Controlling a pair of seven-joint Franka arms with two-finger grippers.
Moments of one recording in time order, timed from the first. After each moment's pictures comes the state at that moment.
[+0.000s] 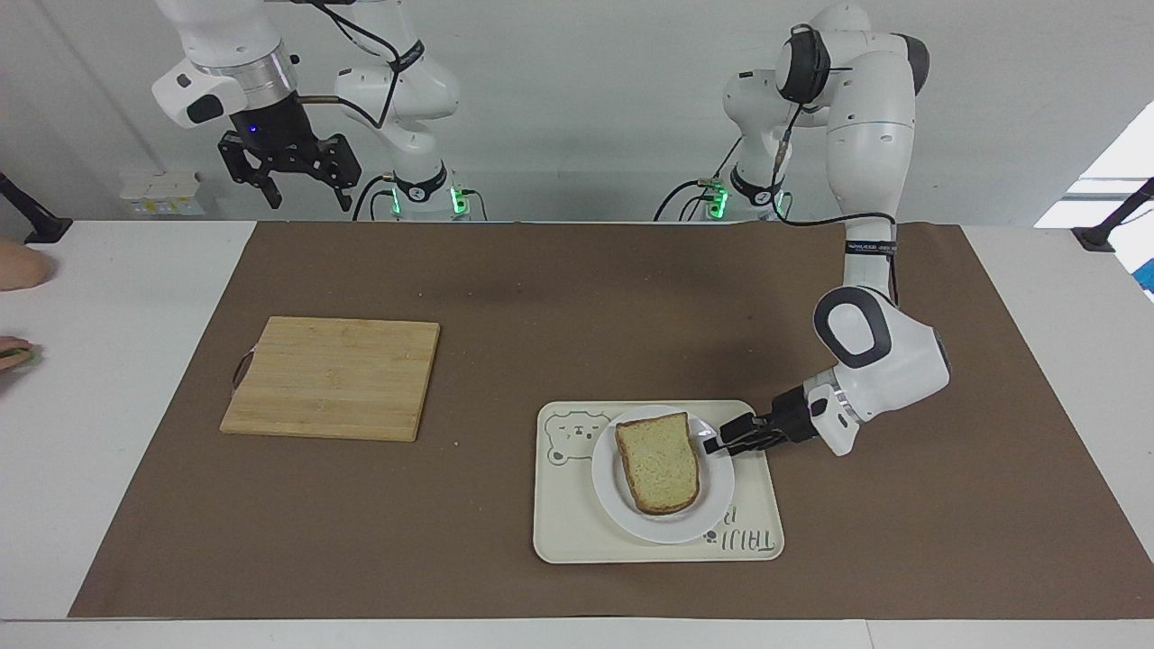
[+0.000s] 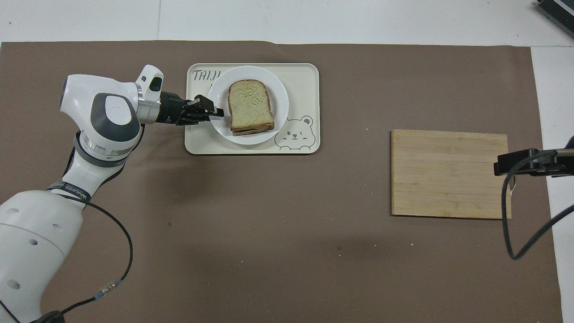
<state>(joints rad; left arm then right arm) -0.14 0.61 -0.01 -1.60 -0.98 2.14 0.28 0.04 -0.11 -0.01 -1.62 -0.01 1.50 0.08</state>
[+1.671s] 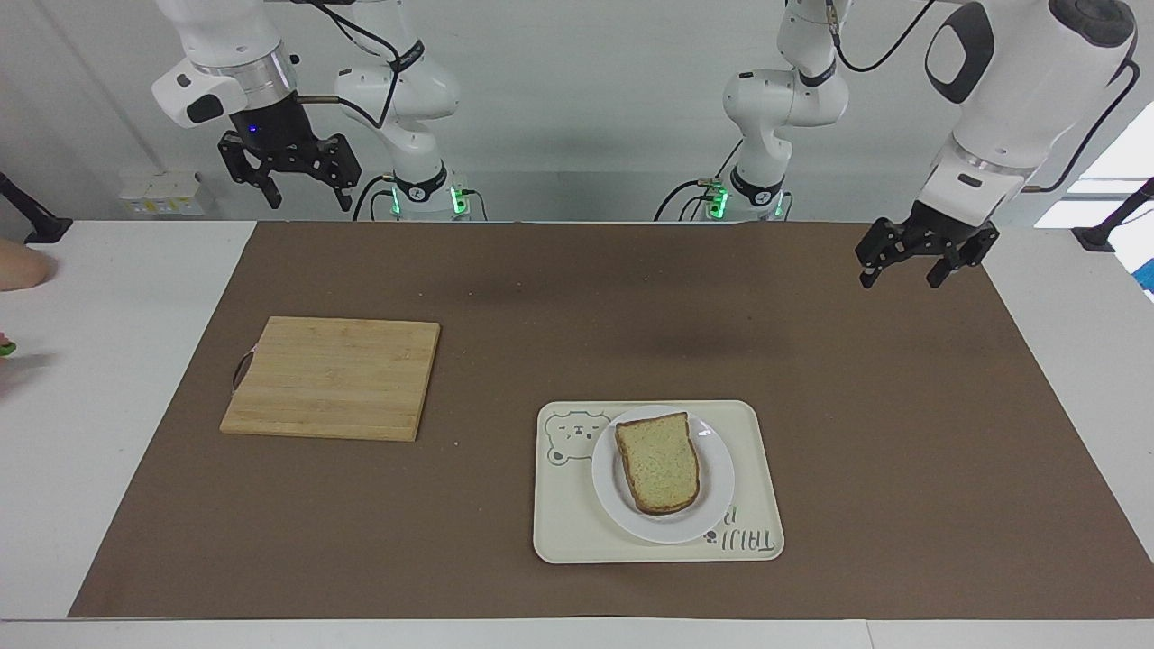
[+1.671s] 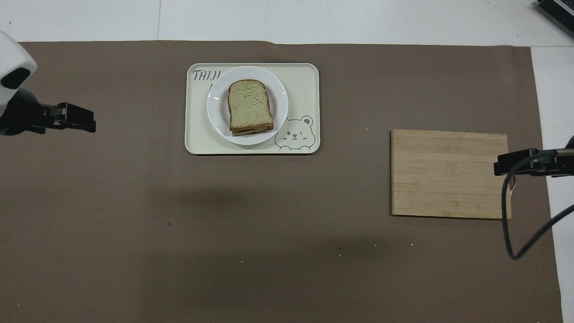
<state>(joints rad) -0.13 0.02 0.02 -1.55 0.02 1.61 -0.05 0.04 -0.11 -0.01 -1.62 -0.01 1.50 0.08</state>
